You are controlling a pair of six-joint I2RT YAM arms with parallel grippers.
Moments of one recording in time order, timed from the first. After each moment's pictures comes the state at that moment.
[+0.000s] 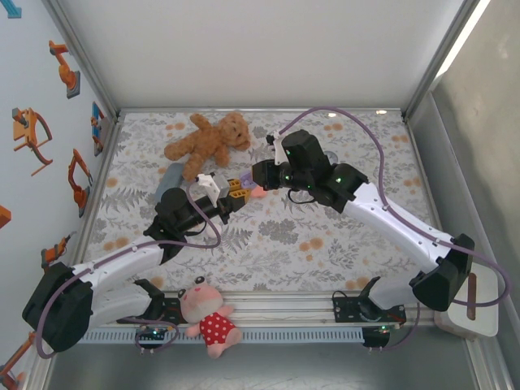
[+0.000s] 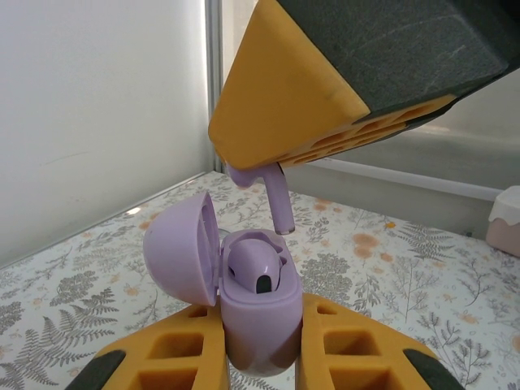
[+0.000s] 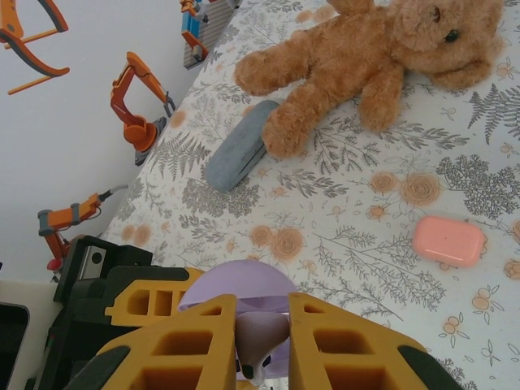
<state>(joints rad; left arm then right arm) -0.69 1.10 0.46 0.66 0.44 -0.01 0.83 1.38 1.38 -0.56 -0.13 0.53</state>
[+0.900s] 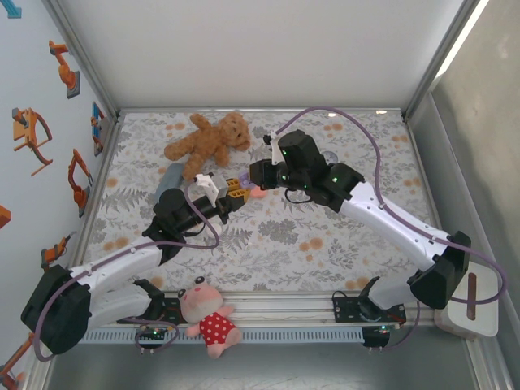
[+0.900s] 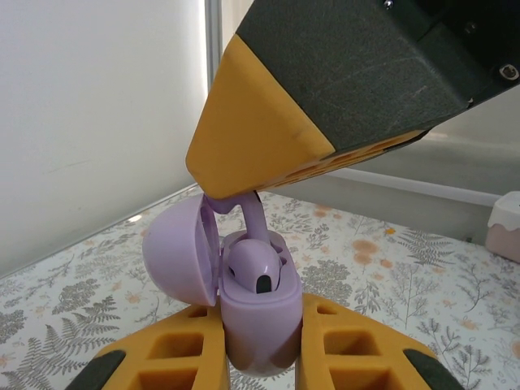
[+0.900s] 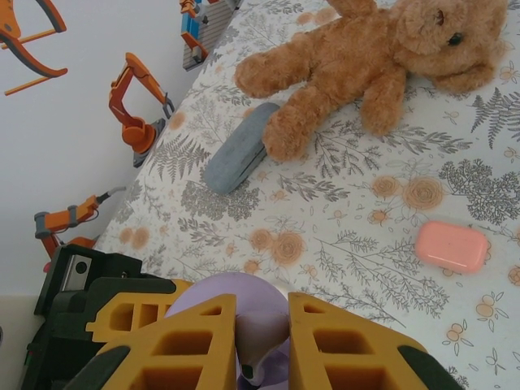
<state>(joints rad) -0.69 1.08 0.46 0.66 0.44 -0.01 0.85 1.40 1.39 -0.54 -0.11 0.53</state>
